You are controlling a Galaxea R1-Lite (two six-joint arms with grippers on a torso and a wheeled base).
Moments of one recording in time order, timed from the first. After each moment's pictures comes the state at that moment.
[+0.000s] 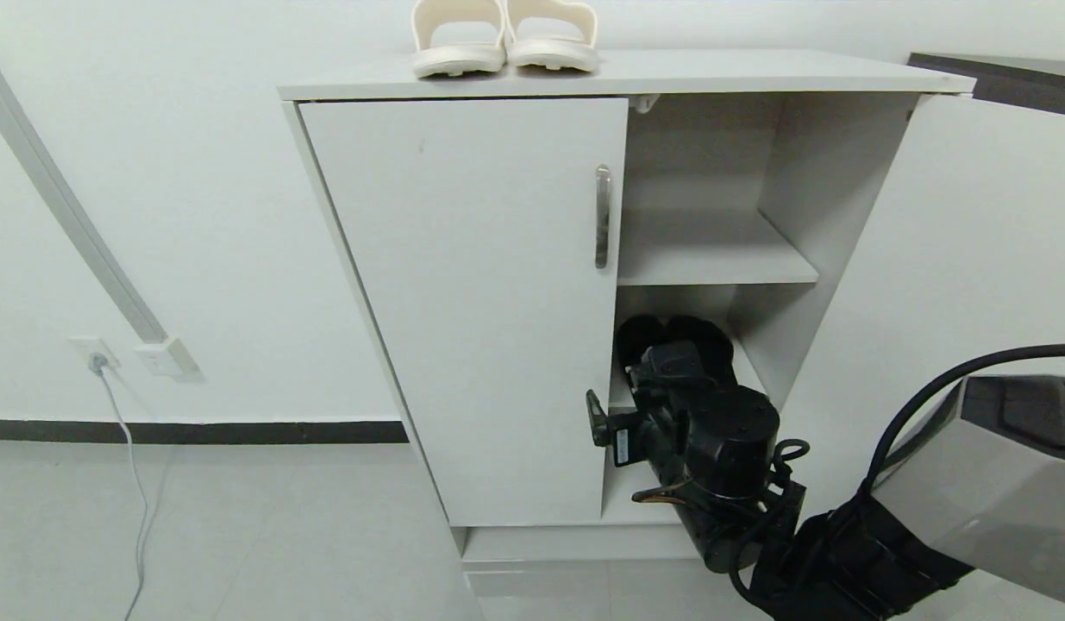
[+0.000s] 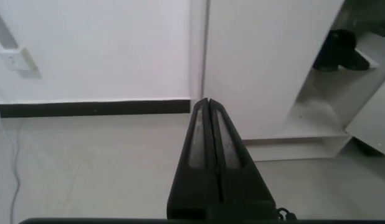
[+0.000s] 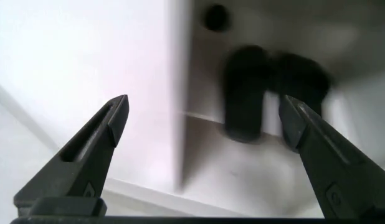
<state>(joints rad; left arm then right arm) 0.00 0.00 0.00 0.01 -0.01 -0.01 0.82 2.12 -0.82 -1.29 -0.58 -0.03</state>
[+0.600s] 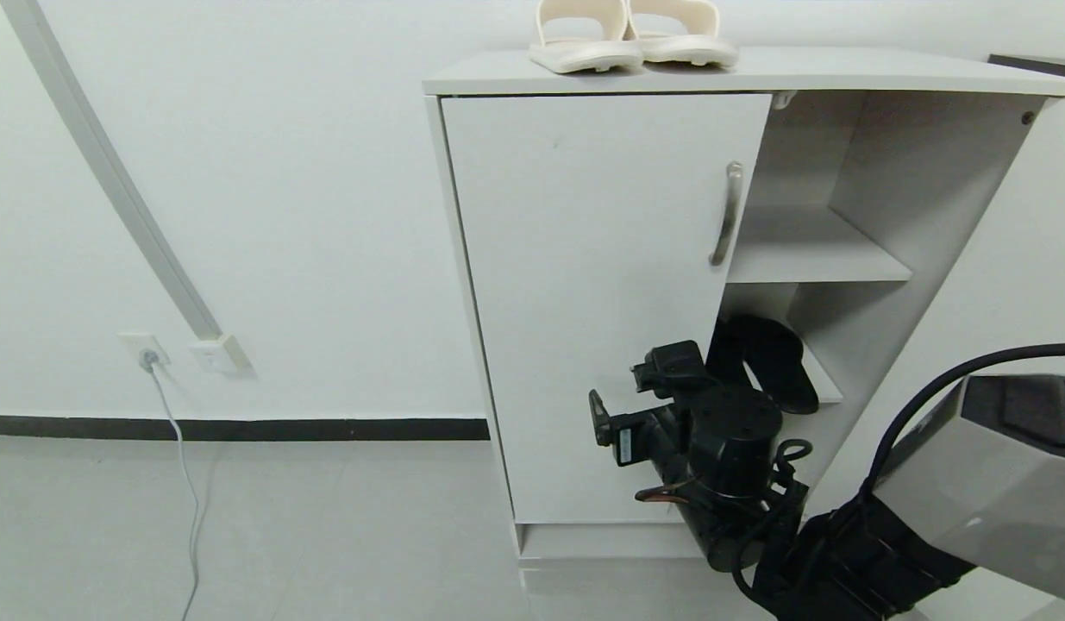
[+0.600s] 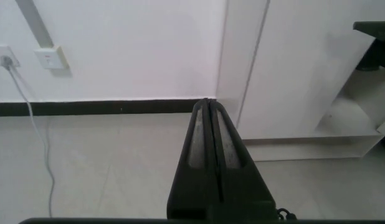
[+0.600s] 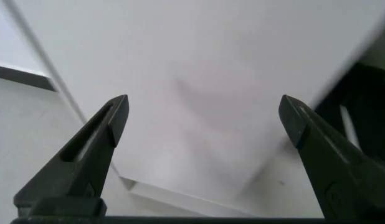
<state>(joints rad) 0.00 0.00 0.00 0.01 0.00 -0.01 0.82 2.12 -0.82 -1.29 -0.57 -0.03</state>
